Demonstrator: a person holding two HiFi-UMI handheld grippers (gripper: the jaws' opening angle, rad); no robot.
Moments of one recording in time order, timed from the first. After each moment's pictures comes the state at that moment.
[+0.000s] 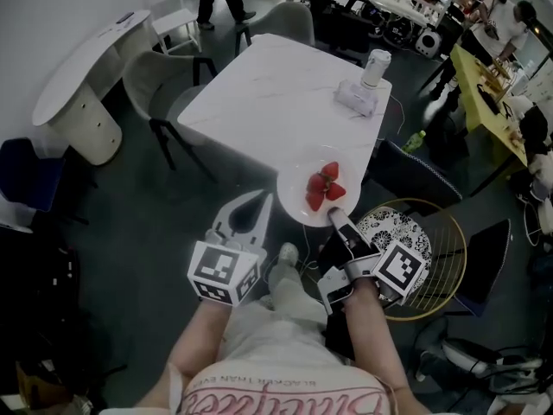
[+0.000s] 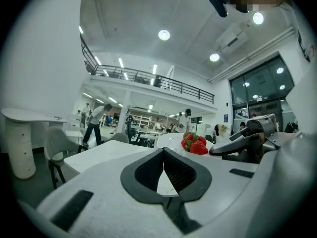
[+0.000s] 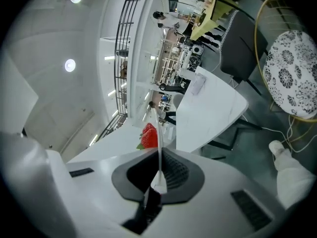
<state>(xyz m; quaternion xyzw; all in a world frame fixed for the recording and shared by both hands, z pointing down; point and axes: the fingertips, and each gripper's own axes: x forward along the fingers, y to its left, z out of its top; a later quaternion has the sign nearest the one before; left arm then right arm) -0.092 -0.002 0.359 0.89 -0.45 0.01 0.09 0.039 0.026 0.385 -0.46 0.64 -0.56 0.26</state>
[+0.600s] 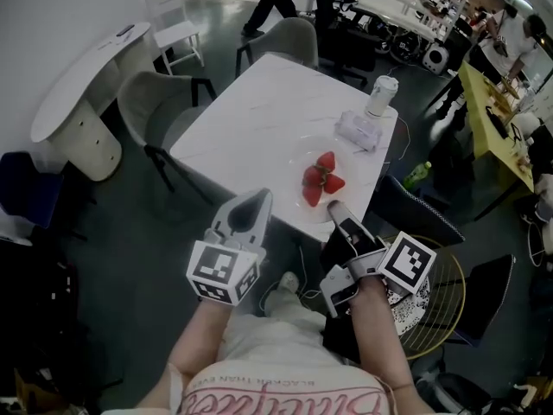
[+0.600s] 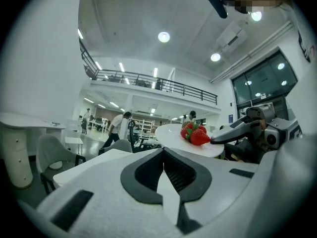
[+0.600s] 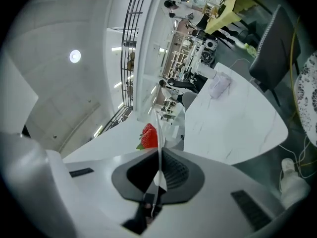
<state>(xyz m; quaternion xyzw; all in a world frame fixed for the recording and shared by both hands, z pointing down) -0.069 -0.143 0.343 0.88 -0.47 0.00 0.07 0.056 -0.121 0.343 -0.43 0.69 -0.54 0.23</state>
